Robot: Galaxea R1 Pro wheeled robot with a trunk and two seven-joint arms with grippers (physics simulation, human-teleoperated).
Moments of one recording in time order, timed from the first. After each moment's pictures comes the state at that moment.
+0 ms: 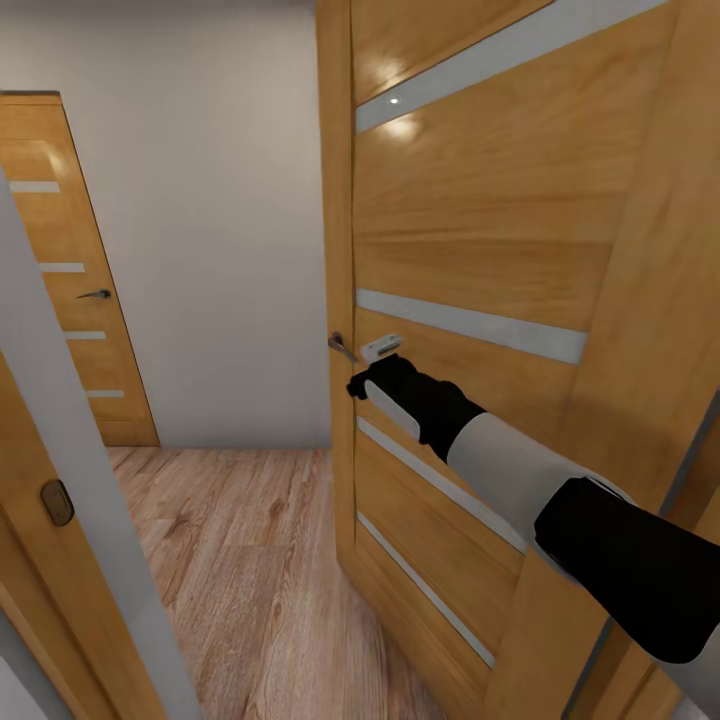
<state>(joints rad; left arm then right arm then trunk) 0.00 0.02 0.01 -0.05 0.01 -0.04 0.02 -1.34 0.17 0.88 -0.60 -0.63 0.68 -0.36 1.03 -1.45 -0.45</state>
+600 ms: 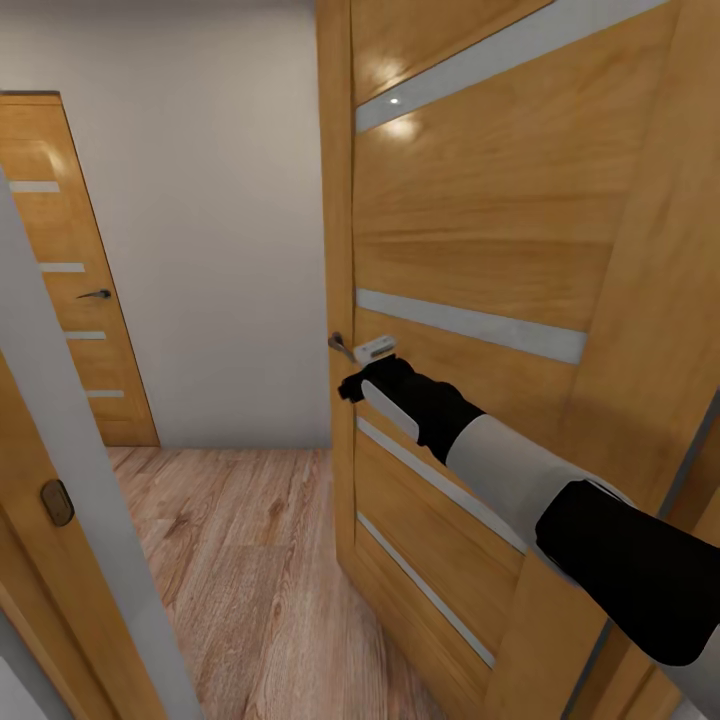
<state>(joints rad) 0.00 0.02 0.01 -0.05 0.01 -0.04 0.02 -1.34 0.17 0.89 -0.63 -0.67 0.68 -0.33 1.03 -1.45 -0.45</state>
